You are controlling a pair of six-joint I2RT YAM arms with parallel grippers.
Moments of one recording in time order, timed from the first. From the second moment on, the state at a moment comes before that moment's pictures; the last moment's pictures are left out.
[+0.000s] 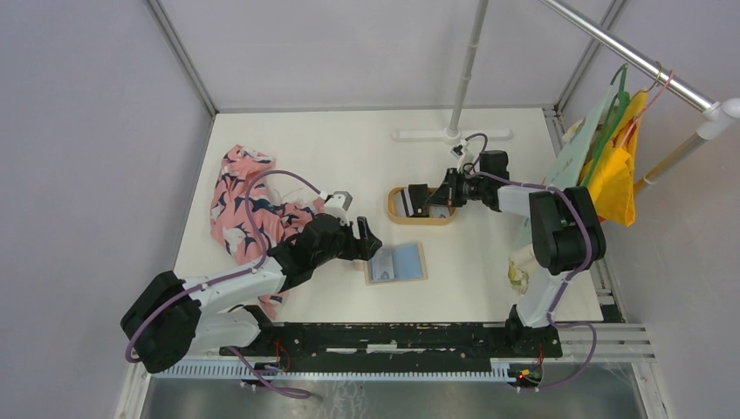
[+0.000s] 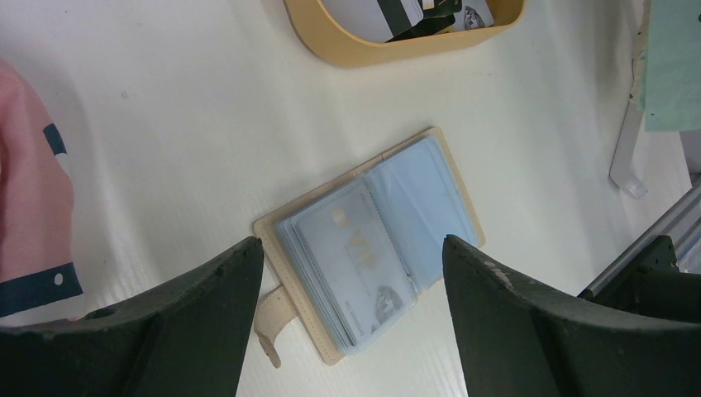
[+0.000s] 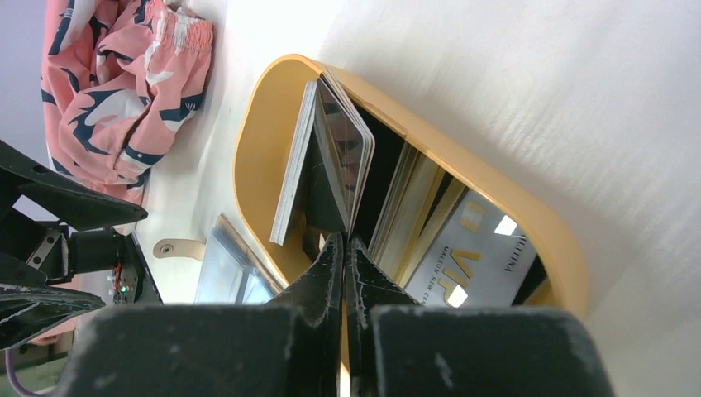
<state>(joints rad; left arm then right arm) -0.81 1.17 0.49 0.17 -0.08 -0.62 0.14 1.83 0.92 0.14 -0.83 0.27</state>
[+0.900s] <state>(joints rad) -0.81 1.17 0.50 0.21 -0.02 -0.62 0.05 1.75 0.87 0.20 -0.90 0.34</state>
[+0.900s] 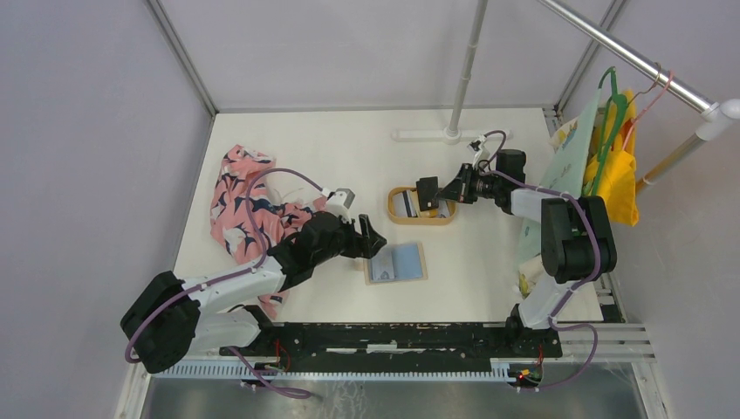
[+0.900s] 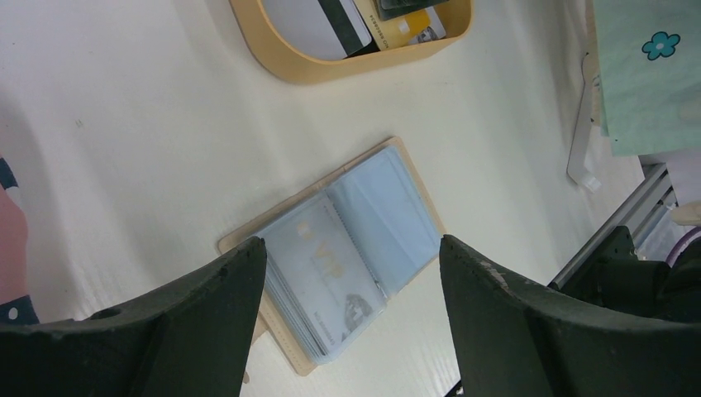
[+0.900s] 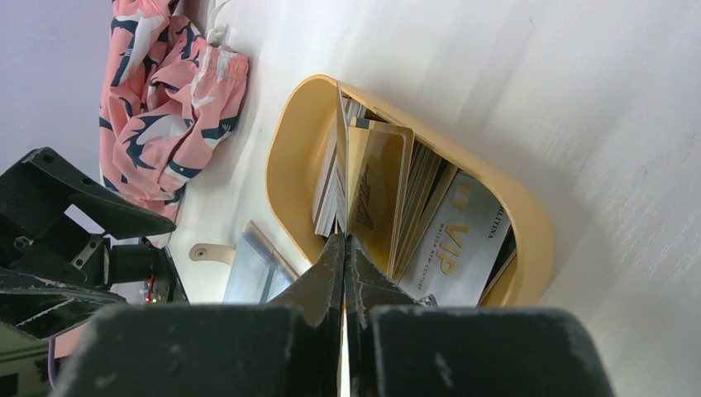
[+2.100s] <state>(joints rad) -0.51 1.98 0.98 0.85 0.63 -0.98 0.03 1.78 0.80 0.49 -1.08 0.55</state>
